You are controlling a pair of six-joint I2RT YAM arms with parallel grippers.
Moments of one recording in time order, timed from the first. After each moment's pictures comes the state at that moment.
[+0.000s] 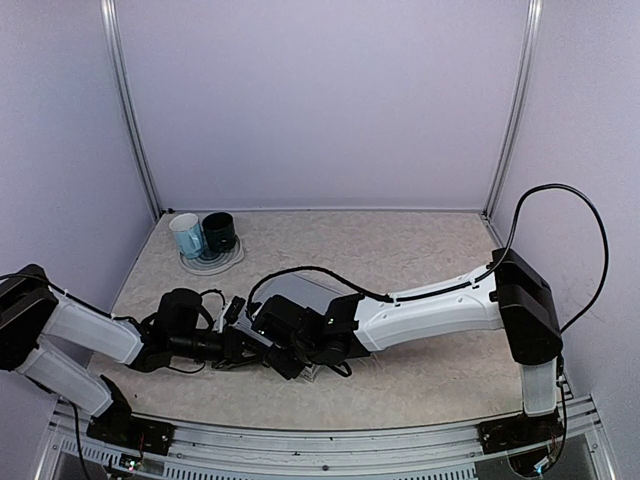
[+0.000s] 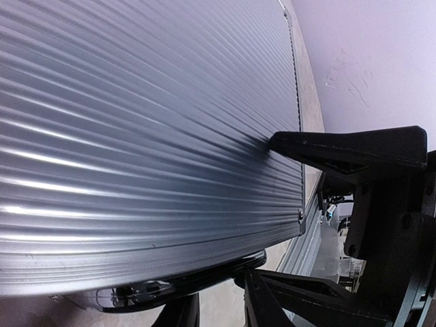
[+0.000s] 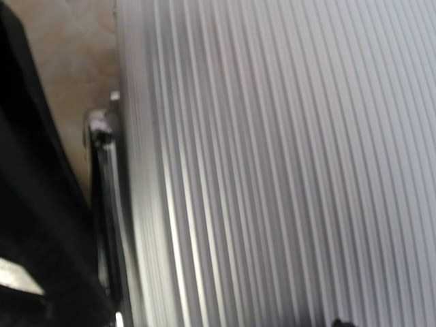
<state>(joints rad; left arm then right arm) -0.69 1.40 0.29 0.56 0.57 -0.85 1.30 2.09 1.54 -0.42 0.39 0.20</state>
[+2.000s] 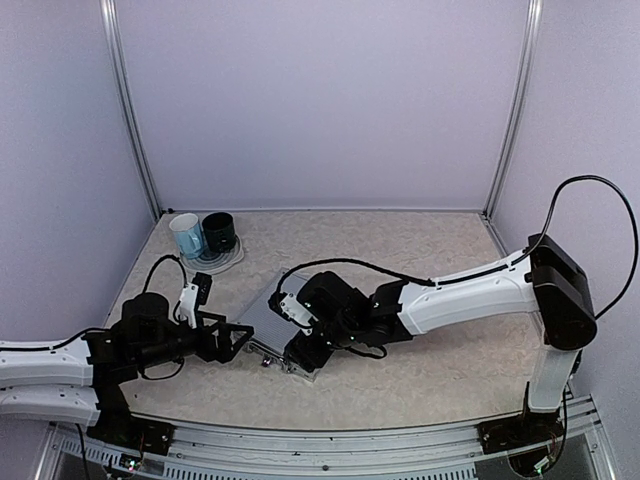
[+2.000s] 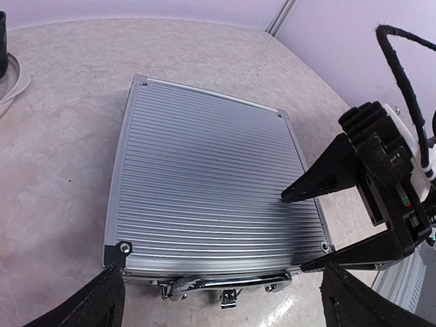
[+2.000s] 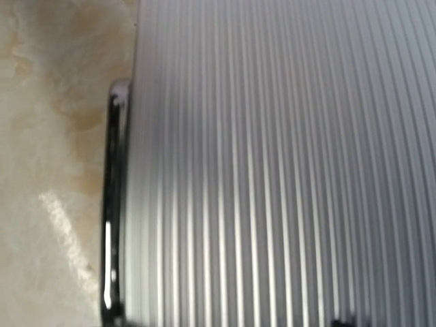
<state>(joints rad) -0.85 0.84 0.25 0.21 -0.04 -0.44 1.18 1.90 1.27 -0.19 0.06 0.13</state>
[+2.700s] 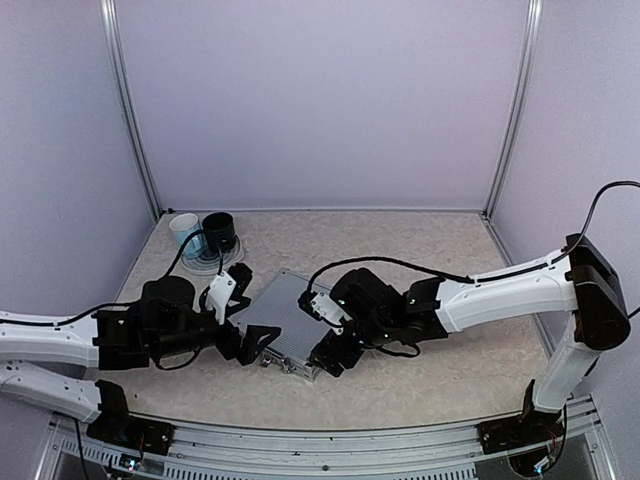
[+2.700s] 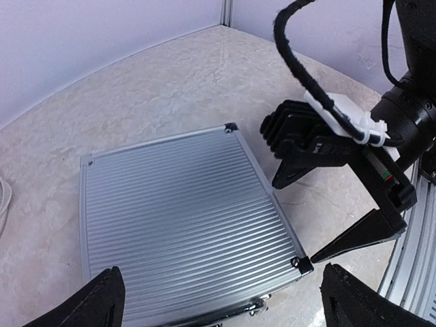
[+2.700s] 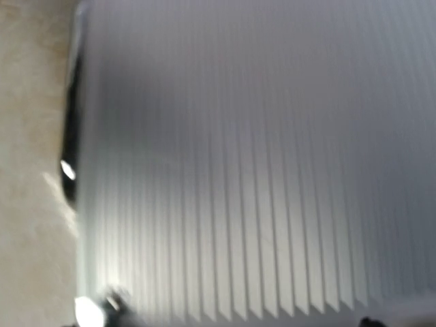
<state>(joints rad) -1.05 0.99 0.48 0.11 -0.17 -0.14 1.14 1.72 1.09 -0.23 0.04 0.15</state>
